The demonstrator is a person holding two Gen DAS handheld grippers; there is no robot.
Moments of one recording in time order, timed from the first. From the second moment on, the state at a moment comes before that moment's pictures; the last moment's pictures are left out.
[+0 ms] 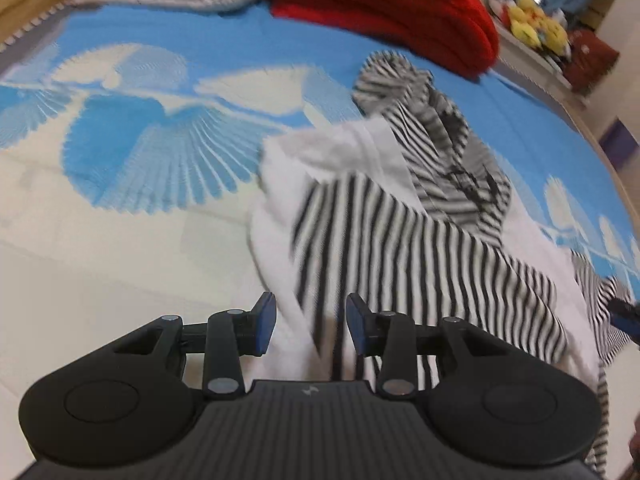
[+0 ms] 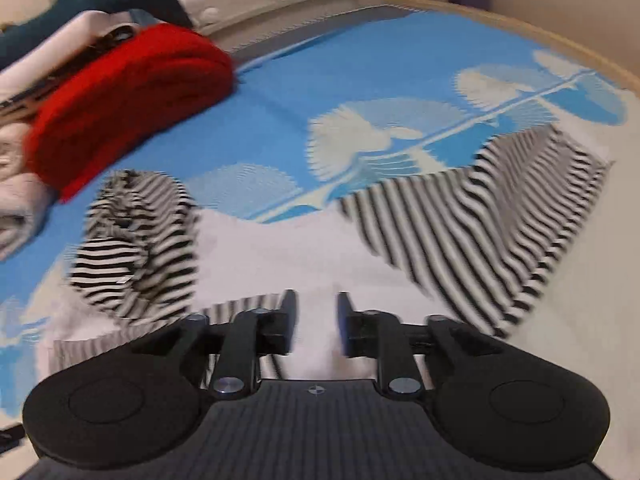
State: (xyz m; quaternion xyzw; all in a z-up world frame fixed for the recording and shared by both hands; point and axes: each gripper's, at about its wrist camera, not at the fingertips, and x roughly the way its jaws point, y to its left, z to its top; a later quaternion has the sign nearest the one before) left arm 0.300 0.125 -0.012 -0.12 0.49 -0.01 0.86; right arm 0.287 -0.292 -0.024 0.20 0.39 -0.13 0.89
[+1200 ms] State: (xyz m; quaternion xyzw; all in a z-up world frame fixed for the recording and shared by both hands) left arm 0.292 0.073 -0.042 0.05 0.54 -0.06 0.84; right arm 0.300 -0.323 -0.083 0.32 0.52 -0.14 0.78
